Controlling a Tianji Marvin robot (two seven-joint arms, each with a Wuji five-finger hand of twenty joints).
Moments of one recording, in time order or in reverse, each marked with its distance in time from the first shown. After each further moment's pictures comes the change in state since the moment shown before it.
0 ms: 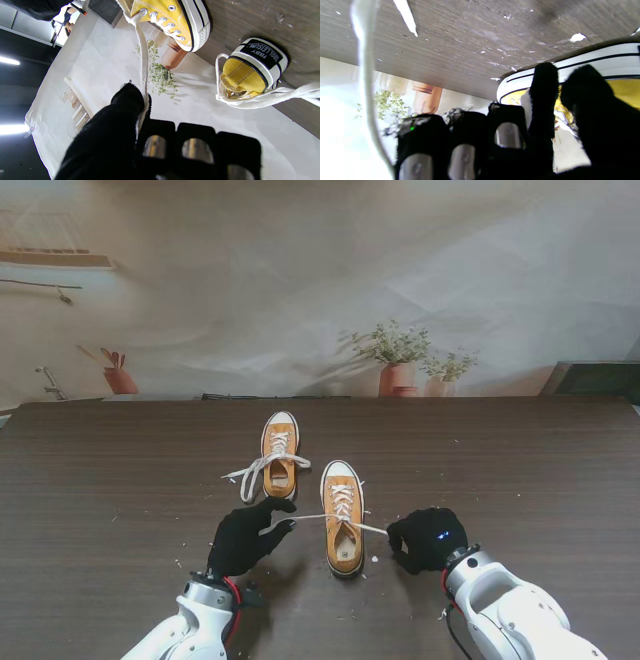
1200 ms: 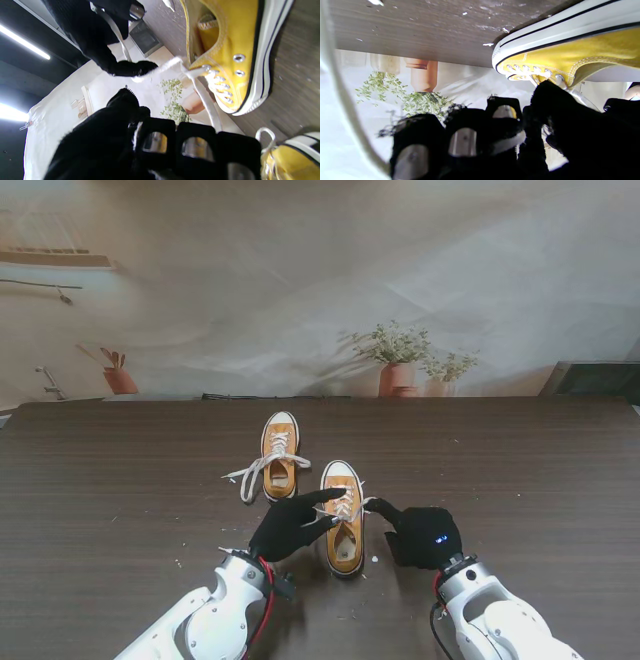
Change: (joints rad) left arm -0.166 -0.008 0.146 0.050 -0.340 -0.050 -0.279; right arm 0.036 -0.020 -0.079 0.124 0.092 0.036 -0.343; left_hand -0.107 0.015 0.136 0.004 0.039 0.000 -0.627 -0.233 0.000 0.000 -0.034 0.000 0.000 0.000 -0.011 0.000 0.000 0.000 0.001 -0.049; right_hand 0.103 0.094 0.139 0.111 -0.654 0.106 -0.116 0.266 -0.098 0.020 -0.101 -0.002 0.001 0.014 -0.063 -0.220 -0.023 0.086 0.000 -0.186
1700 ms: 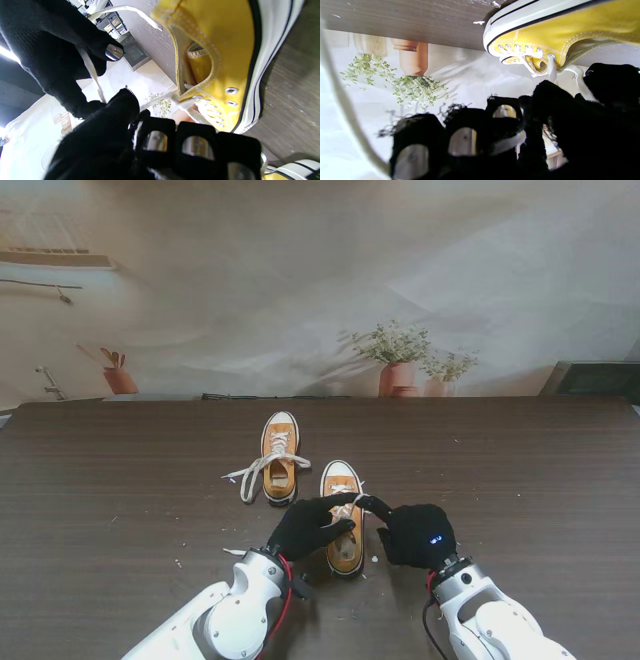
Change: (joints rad) left arm -0.063 -0.020 0.083 0.028 -0.017 0.132 -0.025; right arm 0.028 -0.001 -0.044 0.030 -0.012 0.003 -0.121; left_hand 0.000 0.002 0.000 0.000 -0.013 0.001 -0.025 0.000 0.000 0.000 -0.012 0.002 0.000 0.001 -0.009 0.000 0.000 0.000 0.000 -0.011; right_hand 0.000 -0.002 0.009 0.000 0.001 -0.014 0.024 0.020 0.000 0.000 -0.002 -0.001 0.000 0.000 -0.004 -0.002 0.000 0.001 0.000 -0.001
